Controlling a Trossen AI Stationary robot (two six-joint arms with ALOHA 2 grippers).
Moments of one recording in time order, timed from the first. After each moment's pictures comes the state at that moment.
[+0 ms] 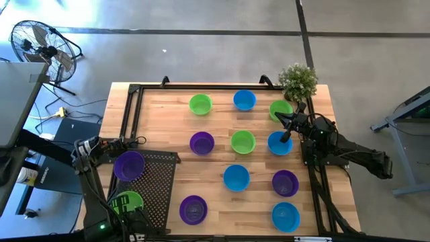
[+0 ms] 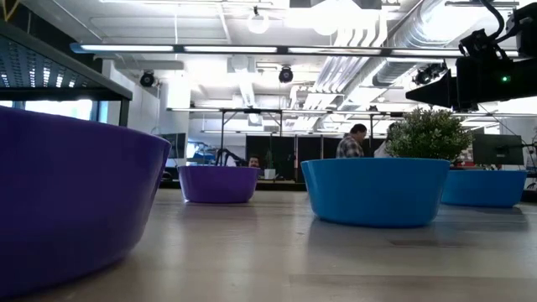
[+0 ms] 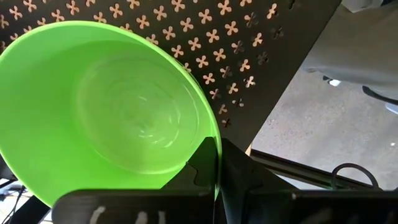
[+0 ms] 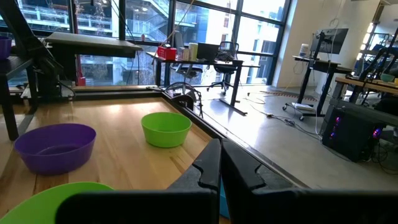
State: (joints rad) left arm -1.11 1.87 1.88 -1.57 0.10 -1.43; right arm -0.43 0.03 0.01 0.05 0.12 -0.11
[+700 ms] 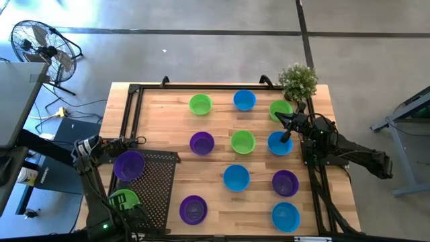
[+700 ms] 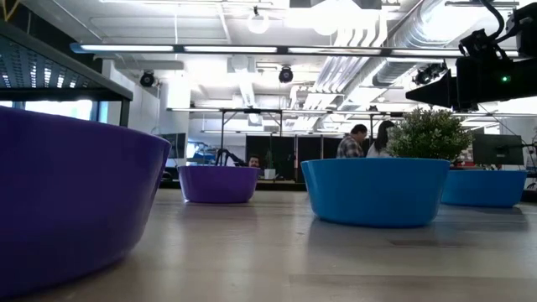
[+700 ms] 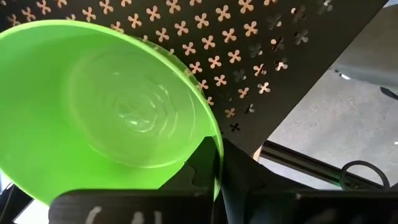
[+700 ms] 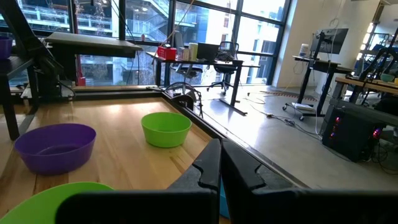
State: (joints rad) left arm -1.11 1.87 1.82 -1.57 0.18 -1.49; right arm -0.43 0.03 0.01 0.05 0.12 -0.11
